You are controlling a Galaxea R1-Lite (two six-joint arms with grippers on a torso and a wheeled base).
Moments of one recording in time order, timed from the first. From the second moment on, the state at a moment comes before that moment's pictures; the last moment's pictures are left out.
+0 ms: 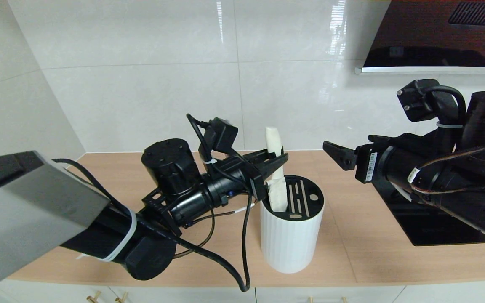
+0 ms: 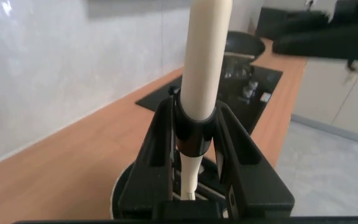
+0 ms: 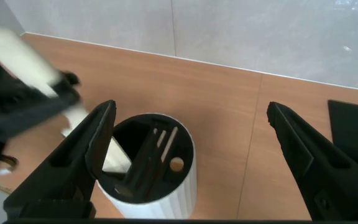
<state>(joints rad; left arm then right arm) -0.60 2.04 -0.86 -1.36 -0.41 -0.12 0.68 1.52 -0.83 -0.63 -0.33 0.06</state>
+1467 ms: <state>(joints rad) -0.61 1.78 -0.76 -1.55 -0.28 -0.15 0.68 1.49 -0.80 -0.64 -0.35 0.06</state>
